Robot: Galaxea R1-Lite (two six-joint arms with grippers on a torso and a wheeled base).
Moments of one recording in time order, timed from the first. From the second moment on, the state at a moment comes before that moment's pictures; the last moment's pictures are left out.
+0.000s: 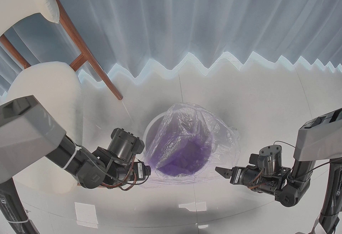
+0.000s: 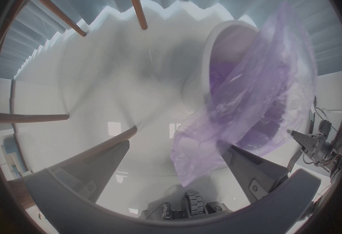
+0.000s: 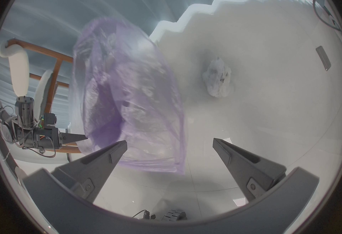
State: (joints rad) left arm -0.58 2.05 -0.82 -0.28 0.27 -0.57; right arm 0.32 2.21 -0.35 -1.28 0.04 0.54
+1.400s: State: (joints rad) left arm -0.59 2.04 -0.89 -0.63 0.08 -0.23; right arm 0.18 2.21 -0.55 -1.46 0.19 0.34
